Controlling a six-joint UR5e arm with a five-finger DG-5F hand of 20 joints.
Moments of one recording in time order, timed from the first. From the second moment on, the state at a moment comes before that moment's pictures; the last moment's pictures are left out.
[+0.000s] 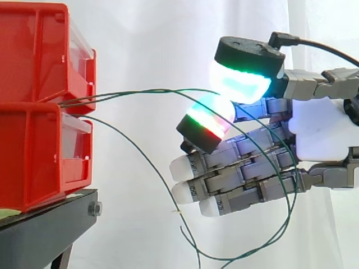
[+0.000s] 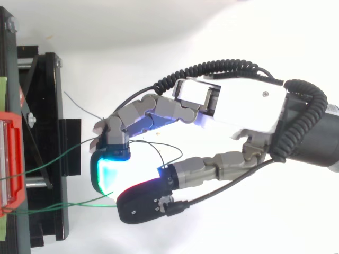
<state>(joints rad) 0.23 -2.21 -1.29 -2.77 -1.14 -0.16</state>
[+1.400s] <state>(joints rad) 0.23 -2.21 -1.29 -2.77 -1.14 -0.16</state>
